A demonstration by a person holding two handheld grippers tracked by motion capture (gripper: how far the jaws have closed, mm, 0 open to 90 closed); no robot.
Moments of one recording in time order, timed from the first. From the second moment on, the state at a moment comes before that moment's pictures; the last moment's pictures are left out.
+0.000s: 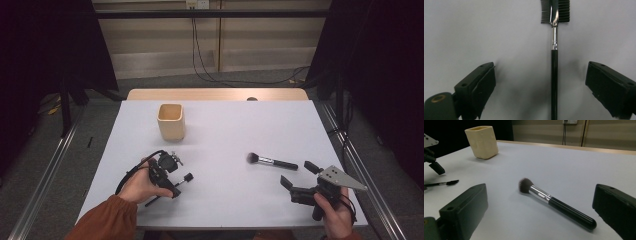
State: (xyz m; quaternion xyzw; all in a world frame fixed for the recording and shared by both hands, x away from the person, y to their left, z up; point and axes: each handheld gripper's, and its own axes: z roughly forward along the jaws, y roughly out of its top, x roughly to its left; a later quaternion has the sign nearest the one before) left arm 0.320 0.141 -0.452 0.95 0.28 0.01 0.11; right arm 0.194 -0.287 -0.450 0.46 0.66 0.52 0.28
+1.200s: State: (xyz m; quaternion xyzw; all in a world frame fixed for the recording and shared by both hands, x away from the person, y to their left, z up) left arm 0.324 0.124 -0.445 0.96 0.26 -0.02 0.07; right arm 0.195 -0.284 -0.450 0.46 0.67 0.52 0.27
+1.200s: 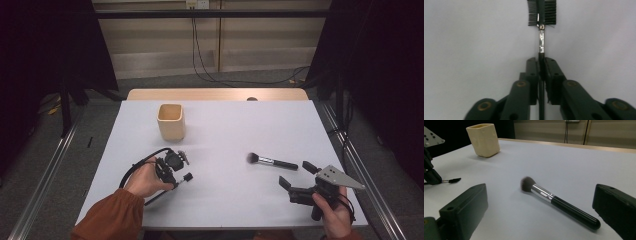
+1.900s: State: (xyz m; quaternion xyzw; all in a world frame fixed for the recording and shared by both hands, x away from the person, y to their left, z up) left arm 0.330 0.140 -0.444 0.95 0.30 -0.06 0.12; right arm 0.195 -0.285 -0.450 0.46 0.67 0.52 0.27
